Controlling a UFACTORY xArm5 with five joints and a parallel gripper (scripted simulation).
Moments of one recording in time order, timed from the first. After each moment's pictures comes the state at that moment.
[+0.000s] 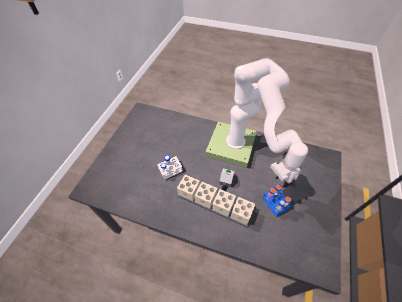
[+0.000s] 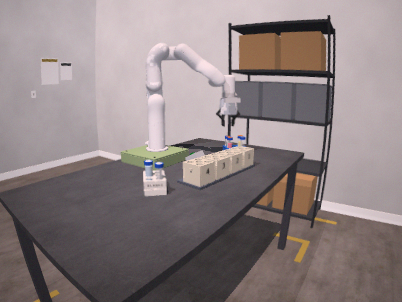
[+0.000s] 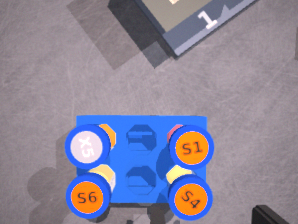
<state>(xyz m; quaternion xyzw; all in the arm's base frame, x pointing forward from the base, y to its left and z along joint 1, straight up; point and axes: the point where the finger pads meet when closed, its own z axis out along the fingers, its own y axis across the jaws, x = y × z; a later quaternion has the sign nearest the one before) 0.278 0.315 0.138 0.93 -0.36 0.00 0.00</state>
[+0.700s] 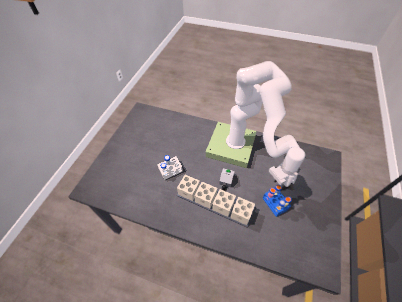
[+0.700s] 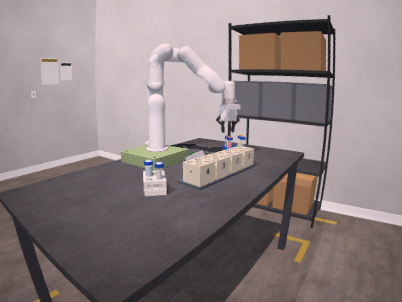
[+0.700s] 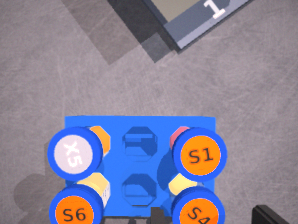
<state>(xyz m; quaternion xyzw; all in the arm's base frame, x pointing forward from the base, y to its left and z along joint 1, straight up) 0.277 0.315 0.101 0.93 -0.36 0.00 0.00</state>
